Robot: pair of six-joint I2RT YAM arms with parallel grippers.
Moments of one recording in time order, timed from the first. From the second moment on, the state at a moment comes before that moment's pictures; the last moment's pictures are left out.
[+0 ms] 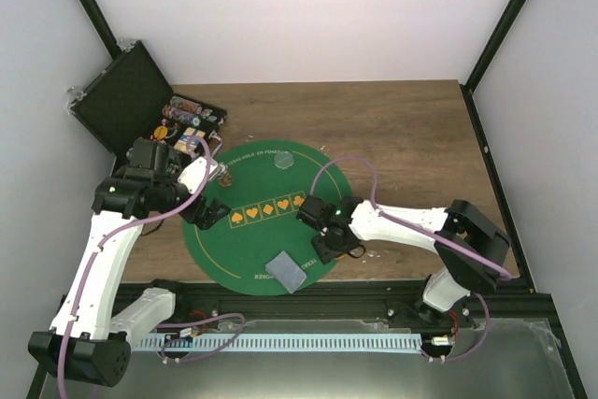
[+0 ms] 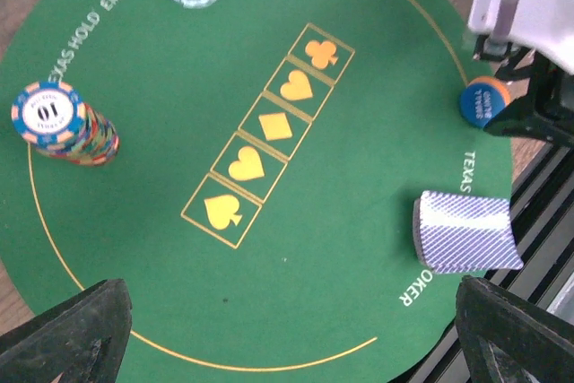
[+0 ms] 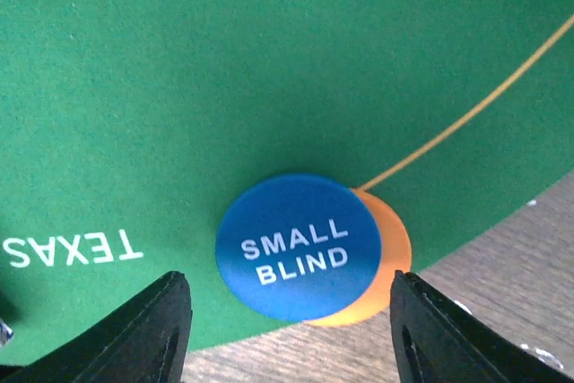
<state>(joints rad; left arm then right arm) -0.15 0.97 1.11 -1.19 0.47 0.45 1.02 1.56 0.93 -0.83 0.08 0.51</state>
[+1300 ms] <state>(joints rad) -0.15 0.96 0.99 -1.11 0.32 0.44 0.96 1.57 0.94 -0.75 0.14 0.45</state>
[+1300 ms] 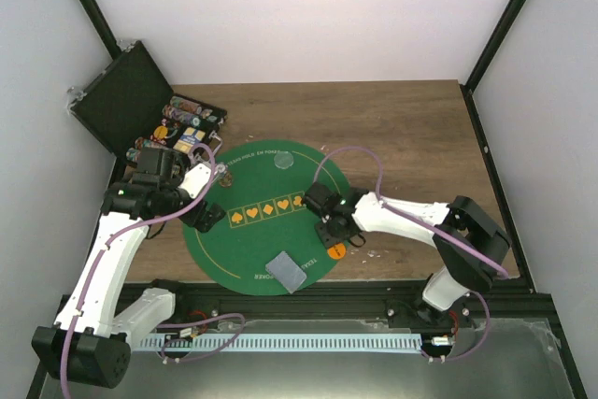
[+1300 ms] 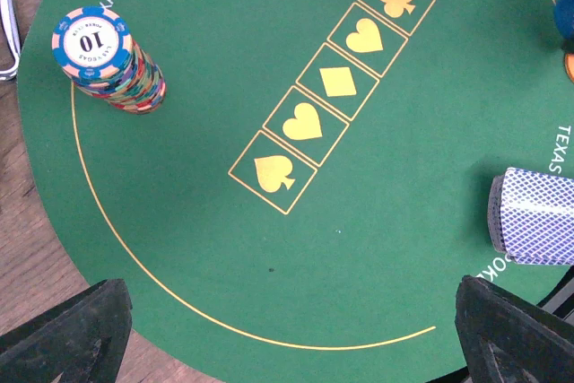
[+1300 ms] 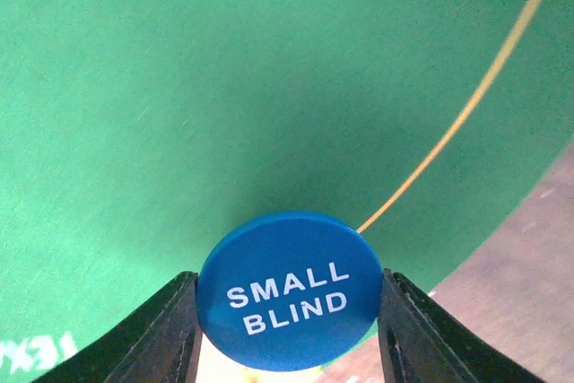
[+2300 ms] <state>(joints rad) -0.15 0.96 0.99 -1.12 0.32 0.44 0.68 1.73 1.06 -0.68 0.05 0.19</state>
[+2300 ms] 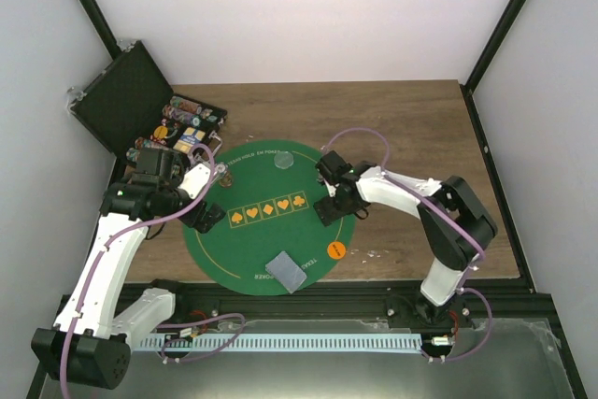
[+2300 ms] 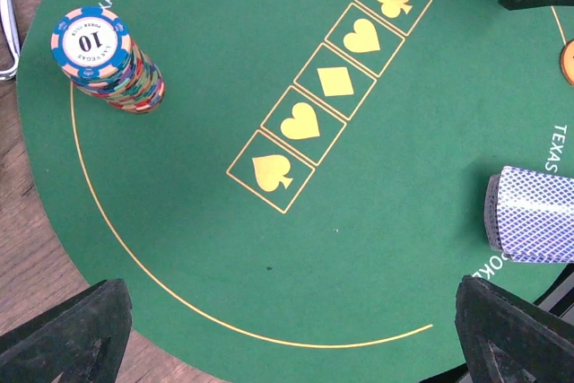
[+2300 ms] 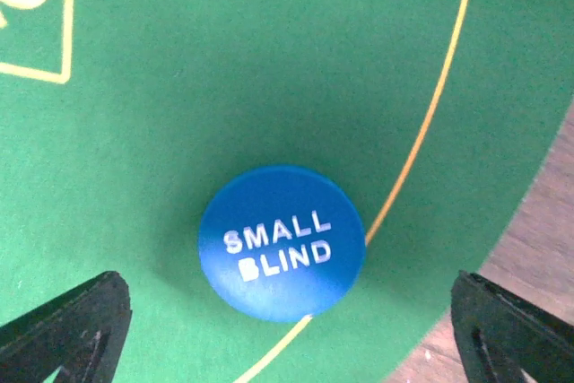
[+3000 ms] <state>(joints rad) -0.15 0.95 0.99 -1.13 0.33 0.44 0.89 1.55 0.89 -0.84 -0.03 0.41</state>
